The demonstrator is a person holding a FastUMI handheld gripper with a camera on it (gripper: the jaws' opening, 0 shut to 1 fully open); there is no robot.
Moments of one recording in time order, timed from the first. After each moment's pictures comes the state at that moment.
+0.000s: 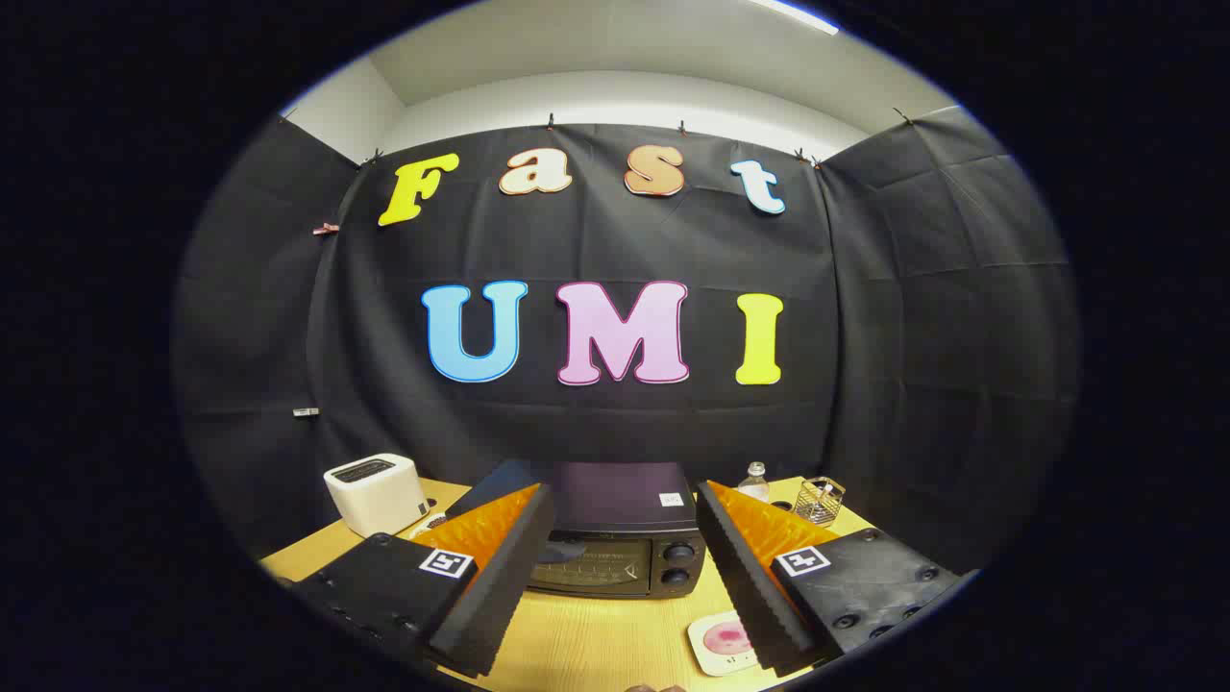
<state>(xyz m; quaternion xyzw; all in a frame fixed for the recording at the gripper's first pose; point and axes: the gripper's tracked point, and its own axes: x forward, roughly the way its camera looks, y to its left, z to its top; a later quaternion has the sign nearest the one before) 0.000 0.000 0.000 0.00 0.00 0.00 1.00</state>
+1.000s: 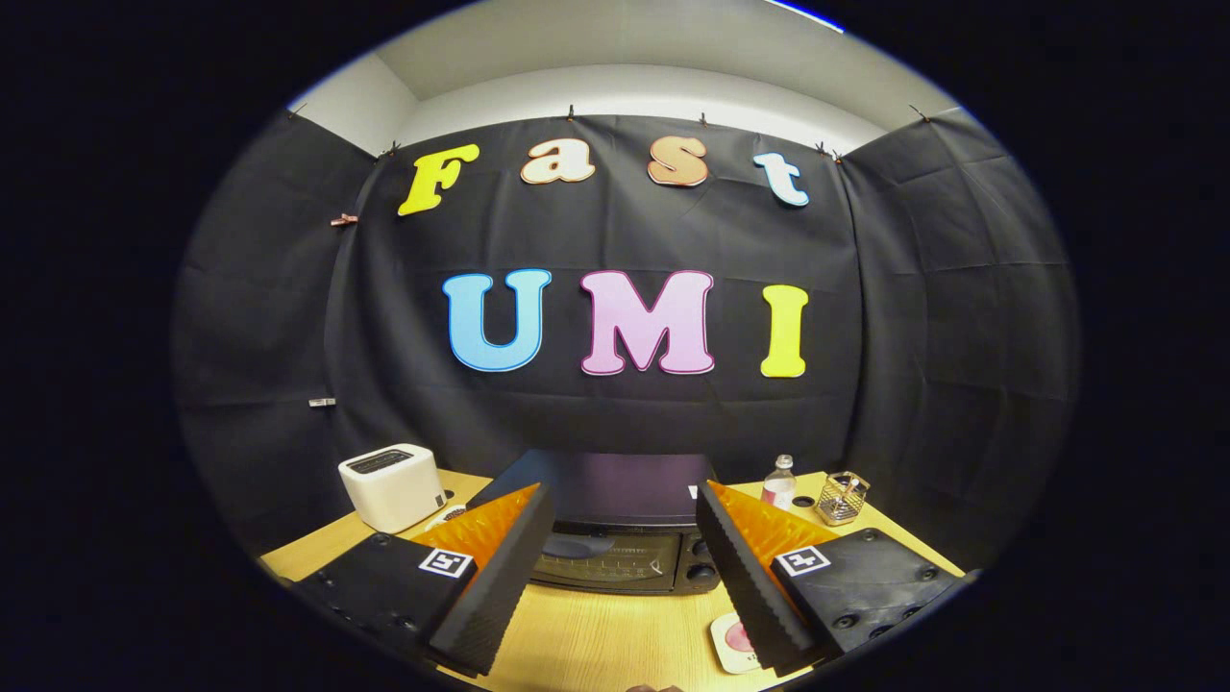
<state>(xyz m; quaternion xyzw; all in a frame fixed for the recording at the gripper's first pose) 0.011 0.032 -0.009 0.00 0.01 0.03 1.00</state>
